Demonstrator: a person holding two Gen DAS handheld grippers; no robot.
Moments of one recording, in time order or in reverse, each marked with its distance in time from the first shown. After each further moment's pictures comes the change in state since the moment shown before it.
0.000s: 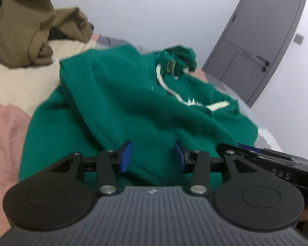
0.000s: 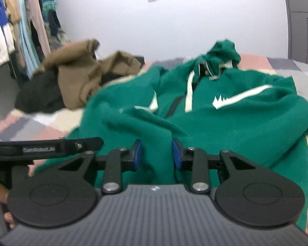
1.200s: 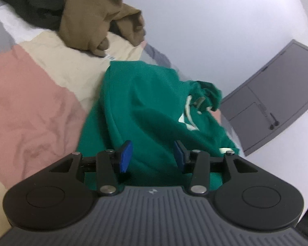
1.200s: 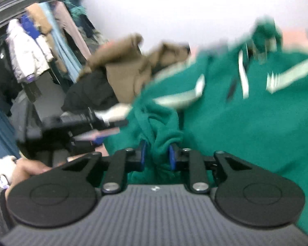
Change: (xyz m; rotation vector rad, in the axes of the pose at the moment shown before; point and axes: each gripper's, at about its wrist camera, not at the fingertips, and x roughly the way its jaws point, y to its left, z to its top) left arm -0.066 0.071 0.020 -0.402 -0.083 -0.007; right arm -0.038 0.033 0.008 0.063 0.009 0.301
